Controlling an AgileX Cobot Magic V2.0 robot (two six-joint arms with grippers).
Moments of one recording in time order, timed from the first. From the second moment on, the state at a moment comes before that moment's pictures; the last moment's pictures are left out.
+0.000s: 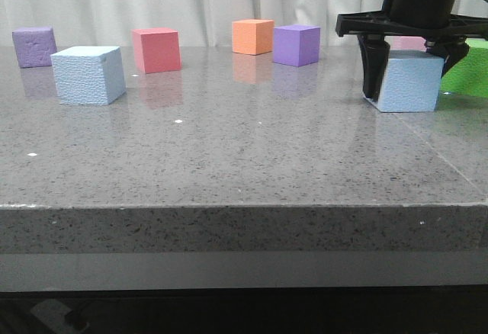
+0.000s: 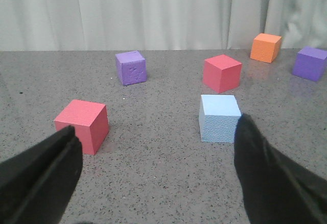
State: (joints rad) left arm -0.06 0.38 -0.62 0.02 0.49 -0.02; right arm 0.20 1.97 -1.72 0.00 1.09 0.28
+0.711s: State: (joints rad) left arm -0.06 0.38 -0.62 0.02 0.49 -0.02; right arm 0.48 2.00 -2.05 -0.03 1.24 0.47
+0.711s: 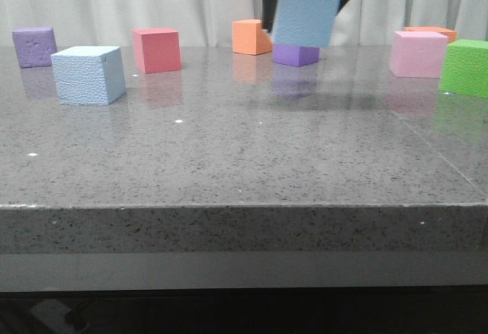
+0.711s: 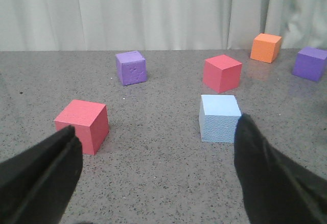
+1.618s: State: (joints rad) left arm -0.06 0.38 -0.62 0.02 0.49 -0.02; right arm 0.53 2.15 -2.08 -0.08 1.16 0.60
